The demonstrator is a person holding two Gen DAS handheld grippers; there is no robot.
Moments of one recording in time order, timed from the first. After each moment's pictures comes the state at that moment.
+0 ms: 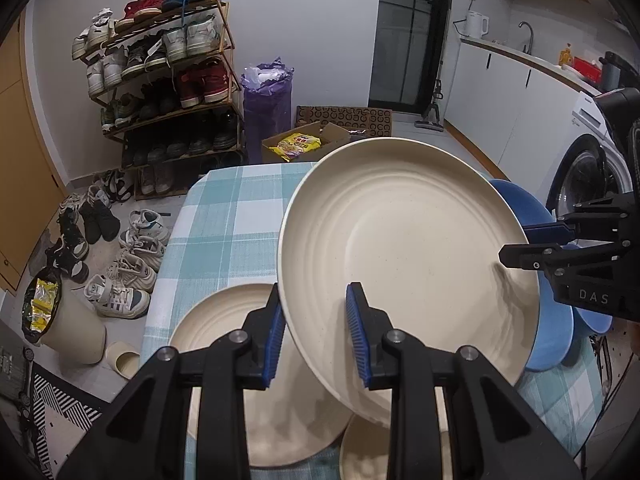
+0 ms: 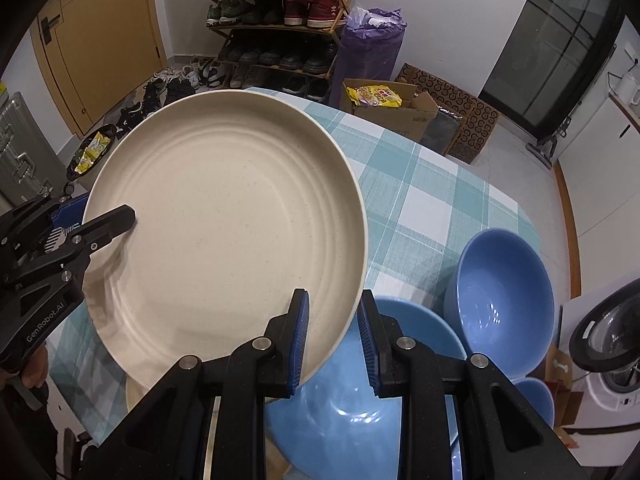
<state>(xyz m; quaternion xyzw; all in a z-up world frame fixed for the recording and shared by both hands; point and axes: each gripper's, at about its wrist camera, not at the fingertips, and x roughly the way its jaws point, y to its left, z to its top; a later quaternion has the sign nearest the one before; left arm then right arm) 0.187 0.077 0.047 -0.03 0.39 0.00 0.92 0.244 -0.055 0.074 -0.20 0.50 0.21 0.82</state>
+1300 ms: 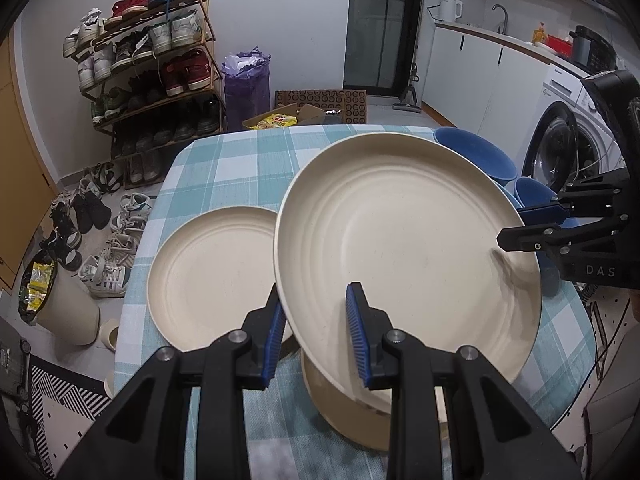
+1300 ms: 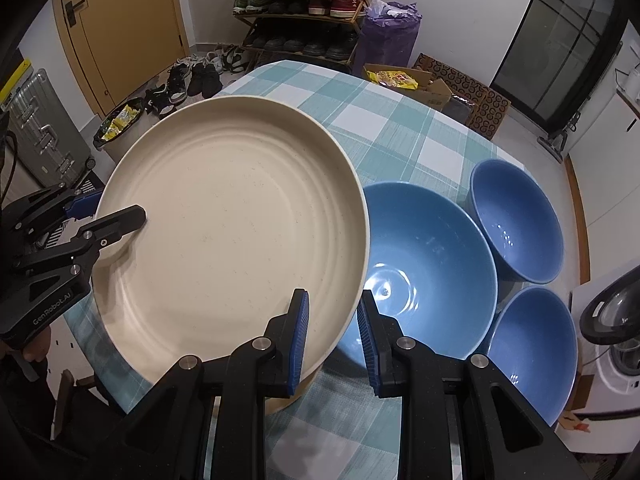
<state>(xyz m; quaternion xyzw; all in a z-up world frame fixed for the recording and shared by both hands) 0.099 0.045 0.025 -0.02 0.41 -0.03 0.91 0.141 -0.095 0.062 -0.21 0.50 0.23 0.81</state>
